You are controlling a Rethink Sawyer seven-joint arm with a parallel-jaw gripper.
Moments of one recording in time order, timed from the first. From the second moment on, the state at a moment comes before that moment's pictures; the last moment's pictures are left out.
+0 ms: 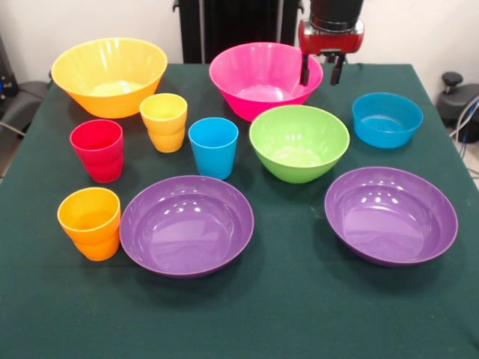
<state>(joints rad) -0.05 -0.61 -0.01 2.09 -0.03 0.14 1.68</state>
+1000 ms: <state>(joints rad) -0.12 -0.74 -0.04 2.00 -0.06 0.32 1.68</state>
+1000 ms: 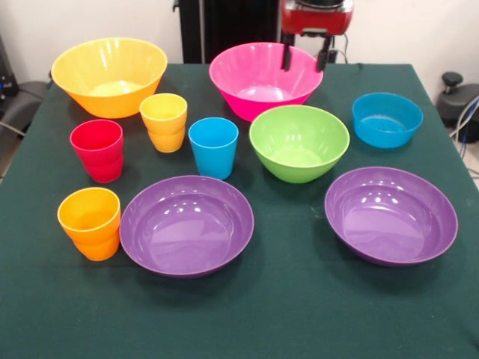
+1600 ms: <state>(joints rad) -0.22 -0.69 -0.04 1.80 -0.14 0.39 1.68</state>
